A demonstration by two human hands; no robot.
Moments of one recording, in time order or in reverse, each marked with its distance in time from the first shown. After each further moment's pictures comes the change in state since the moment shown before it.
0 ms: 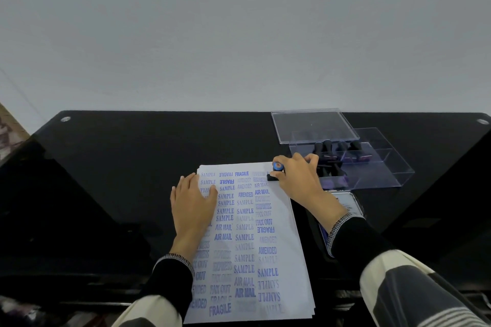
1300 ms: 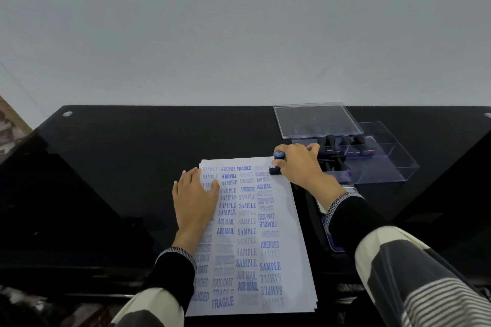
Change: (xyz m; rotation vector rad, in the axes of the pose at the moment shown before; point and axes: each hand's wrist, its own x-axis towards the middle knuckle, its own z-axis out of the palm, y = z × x) left_hand 0.001 -0.001 0.001 0.013 0.011 0.010; right_hand 0.021 0.002 -0.003 0.090 -0.099 0.031
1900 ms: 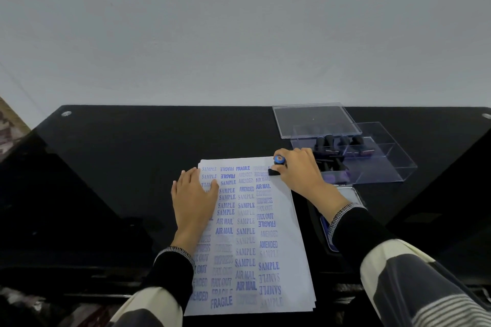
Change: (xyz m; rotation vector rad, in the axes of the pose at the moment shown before) left_hand 0.001 -0.002 0.003 0.005 0.001 0.006; right_hand -0.015 0.002 0.003 -0.008 0.068 -0.078
